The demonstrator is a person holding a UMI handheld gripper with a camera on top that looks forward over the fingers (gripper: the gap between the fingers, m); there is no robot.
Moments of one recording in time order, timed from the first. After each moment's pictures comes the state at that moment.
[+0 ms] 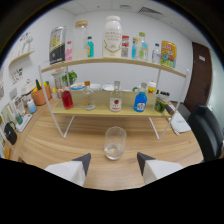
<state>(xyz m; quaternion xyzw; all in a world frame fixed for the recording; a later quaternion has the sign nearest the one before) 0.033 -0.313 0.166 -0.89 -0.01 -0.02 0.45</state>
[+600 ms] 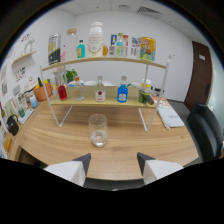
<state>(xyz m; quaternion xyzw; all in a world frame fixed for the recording) 0.097 -0.372 0.168 -0.90 -0.02 -0.01 0.44</state>
